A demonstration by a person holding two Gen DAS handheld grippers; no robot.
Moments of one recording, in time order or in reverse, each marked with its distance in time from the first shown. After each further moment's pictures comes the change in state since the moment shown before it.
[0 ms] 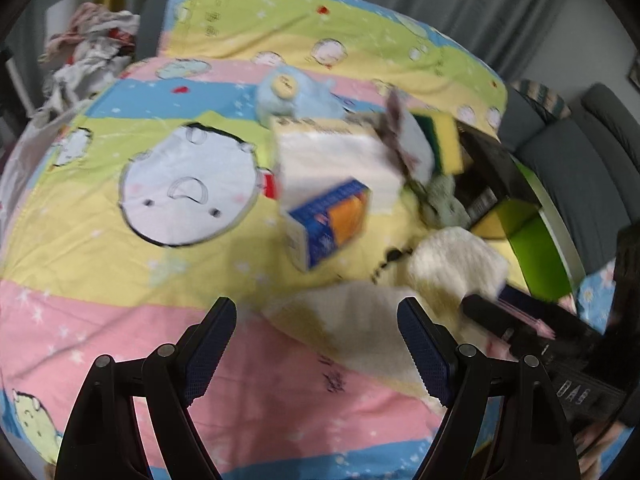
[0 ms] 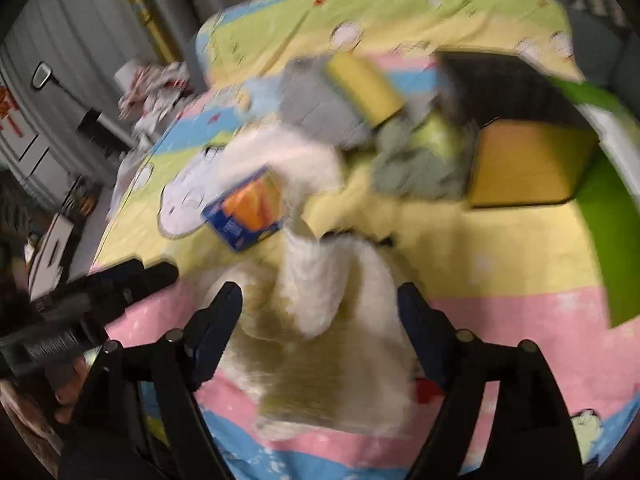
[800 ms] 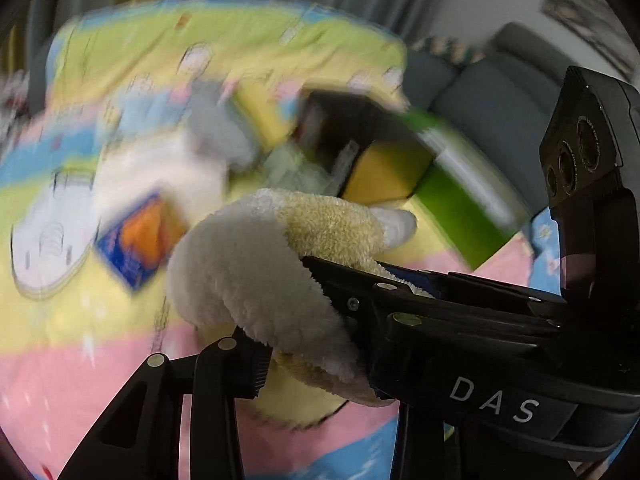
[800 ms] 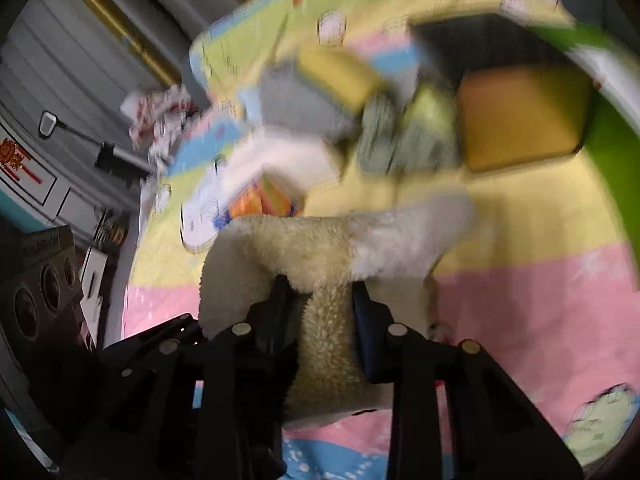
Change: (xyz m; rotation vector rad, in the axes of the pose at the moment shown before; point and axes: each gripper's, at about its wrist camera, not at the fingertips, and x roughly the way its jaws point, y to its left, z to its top) left arm 0.011 -0.117 -0.006 0.275 -0.067 -0.193; right arm -0.023 -0.021 0.002 0.128 -0.039 0.134
